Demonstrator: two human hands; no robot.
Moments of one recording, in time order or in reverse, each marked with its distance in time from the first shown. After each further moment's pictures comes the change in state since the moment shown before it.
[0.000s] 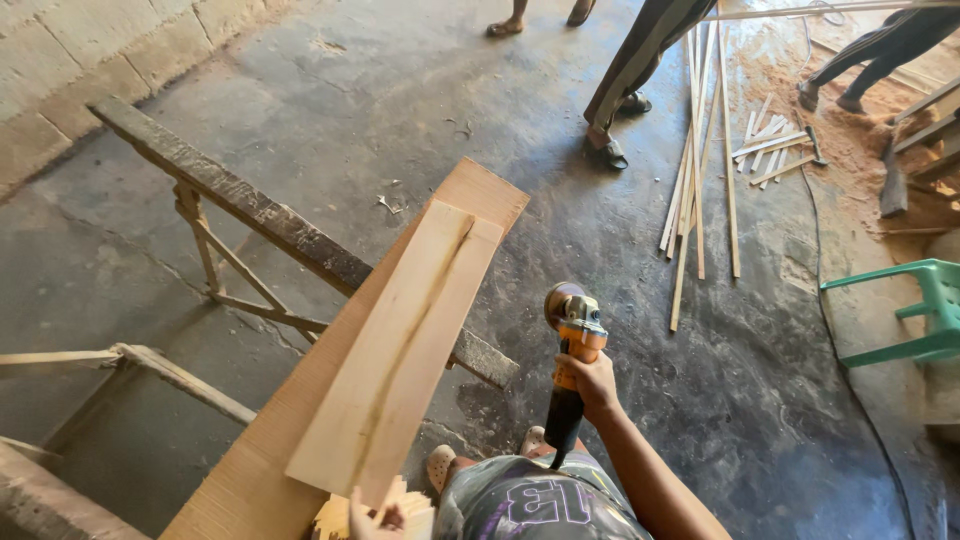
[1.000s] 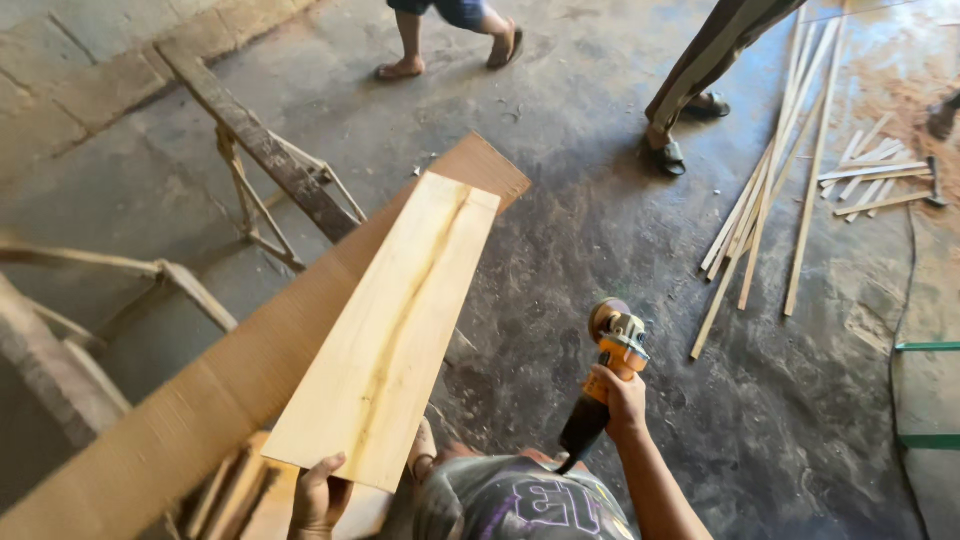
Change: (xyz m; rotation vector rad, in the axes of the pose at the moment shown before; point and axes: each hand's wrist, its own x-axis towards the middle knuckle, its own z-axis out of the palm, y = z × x) left_hand -0.100 -0.112 0.017 -0.019 -0.648 0.662; right_hand 0.067 0.010 -0.188 0.137 -0.031 0.060
